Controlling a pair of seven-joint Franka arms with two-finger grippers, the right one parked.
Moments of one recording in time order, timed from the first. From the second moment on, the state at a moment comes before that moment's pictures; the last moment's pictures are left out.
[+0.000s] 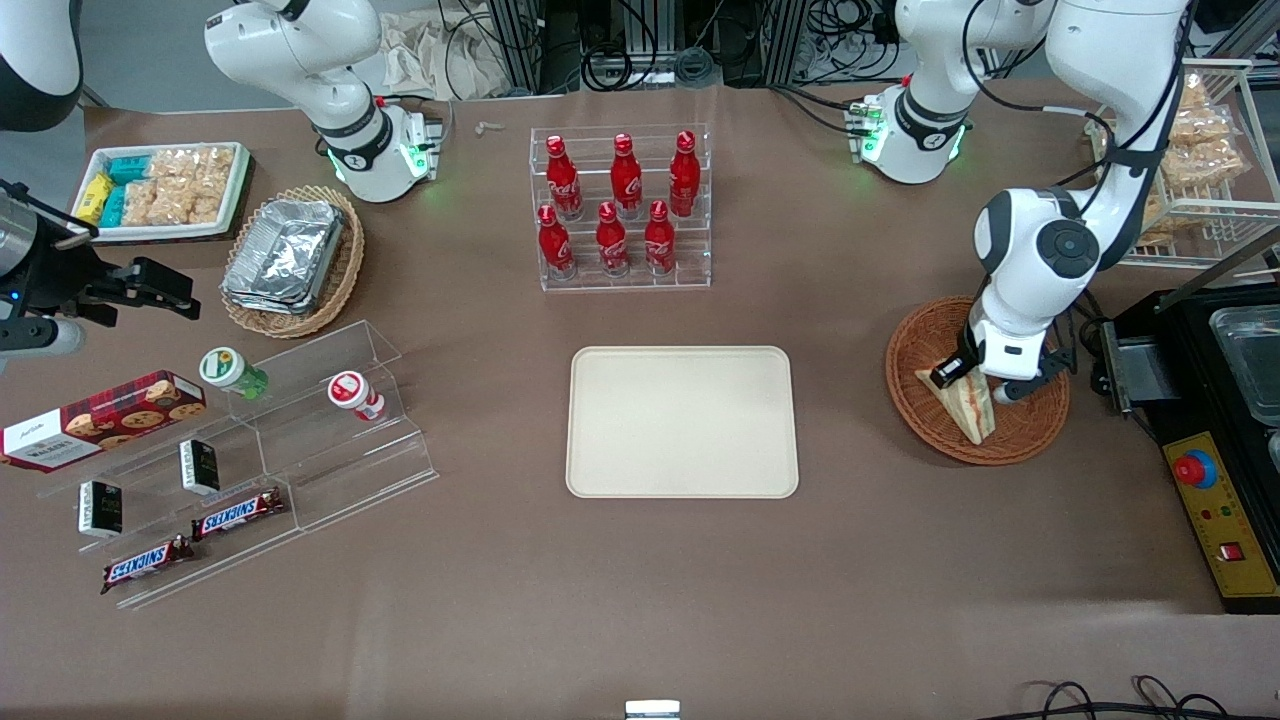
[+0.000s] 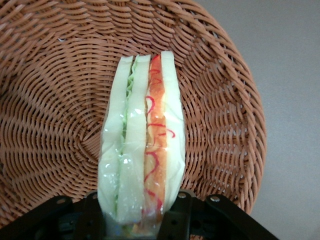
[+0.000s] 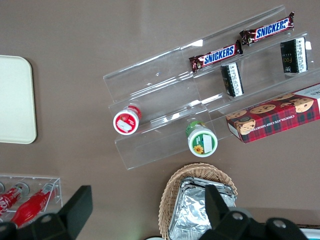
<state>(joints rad) -0.09 0.17 0.03 -2.49 0.04 2.76 -0.66</state>
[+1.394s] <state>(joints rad) -0.12 0.08 -0.12 -1.56 0.05 1.62 -0.20</state>
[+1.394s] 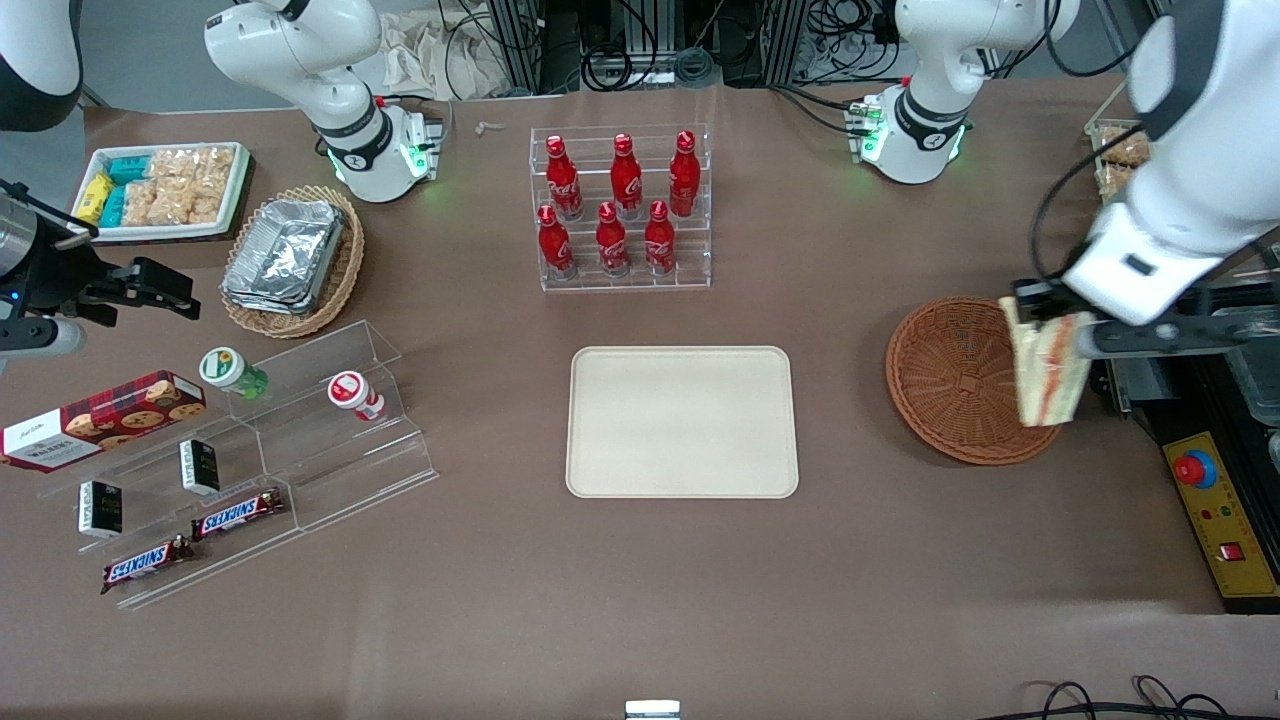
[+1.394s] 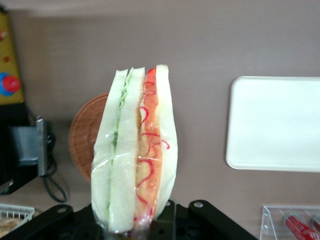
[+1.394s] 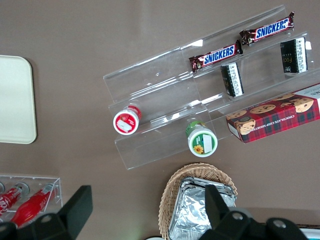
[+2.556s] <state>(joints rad) -0.31 0.53 -0.27 -1.65 0.17 2.23 -0.61</state>
